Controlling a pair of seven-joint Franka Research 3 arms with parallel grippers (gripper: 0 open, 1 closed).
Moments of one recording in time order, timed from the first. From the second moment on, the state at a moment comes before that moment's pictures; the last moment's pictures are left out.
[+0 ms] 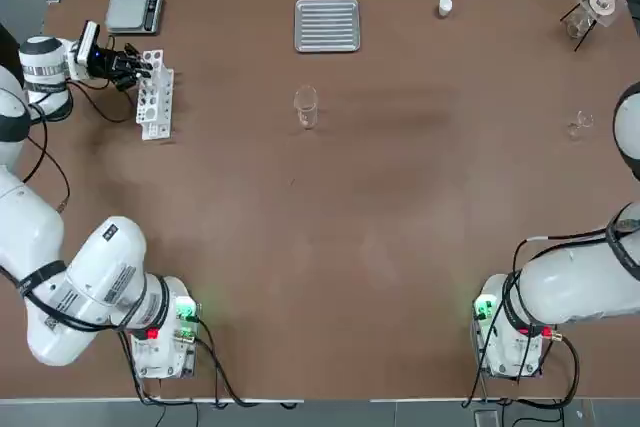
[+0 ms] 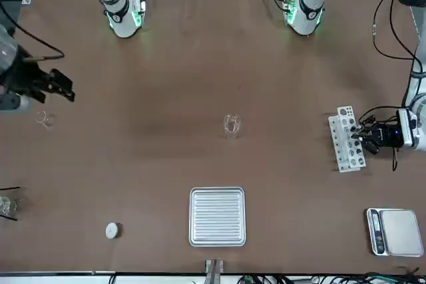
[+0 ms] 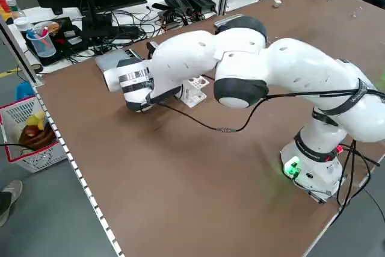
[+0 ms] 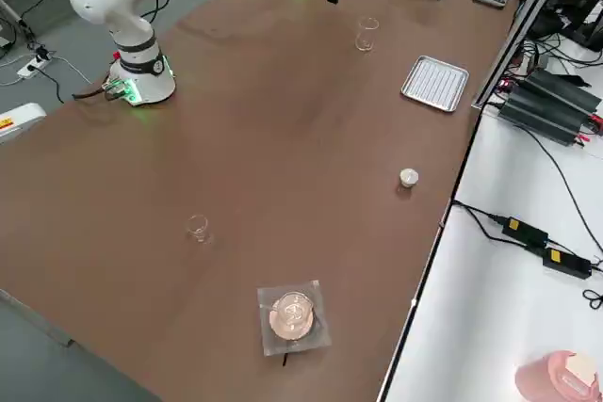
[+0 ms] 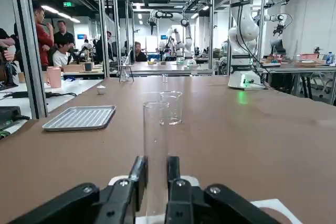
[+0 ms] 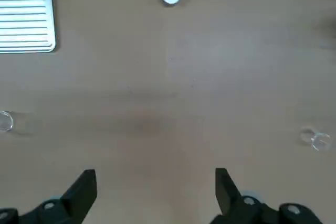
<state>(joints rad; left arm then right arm) 0.96 1.09 -0.56 -1.32 -0.63 1.35 2.32 0.09 0.13 -0.03 -1.33 0.04 1.45 0.09</state>
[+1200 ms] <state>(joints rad) 0.96 1.12 -0.55 -1.32 -0.63 1.37 2.34 0.03 0.09 -0.08 -1.44 0.04 1.43 0.07</state>
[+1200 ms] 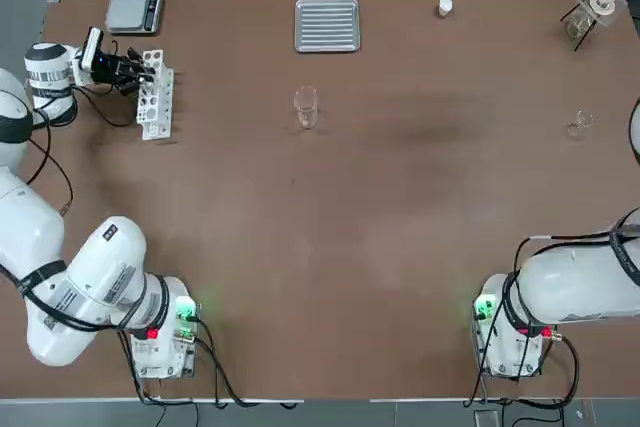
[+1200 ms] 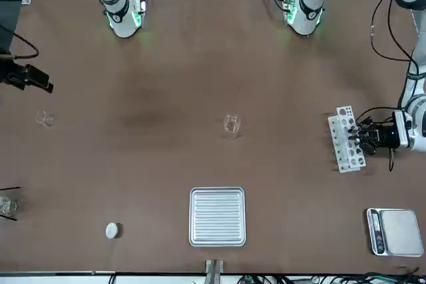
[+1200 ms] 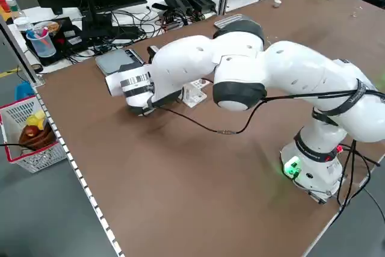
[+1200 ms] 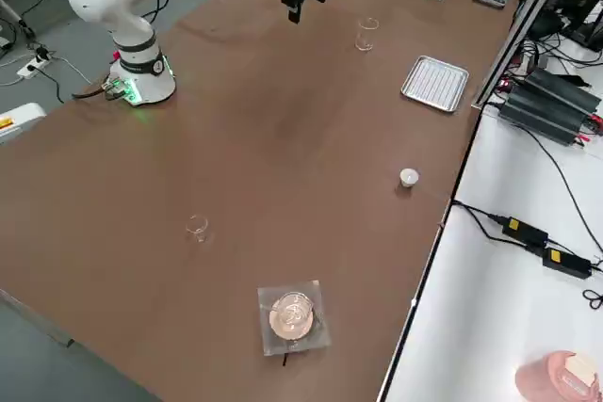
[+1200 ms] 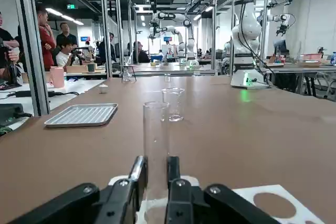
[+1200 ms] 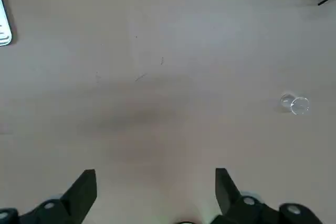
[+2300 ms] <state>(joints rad) 0.96 1.12 -0.55 -1.32 -0.63 1.37 2.32 0.03 0.08 -0.09 -1.44 0.04 1.45 0.03</state>
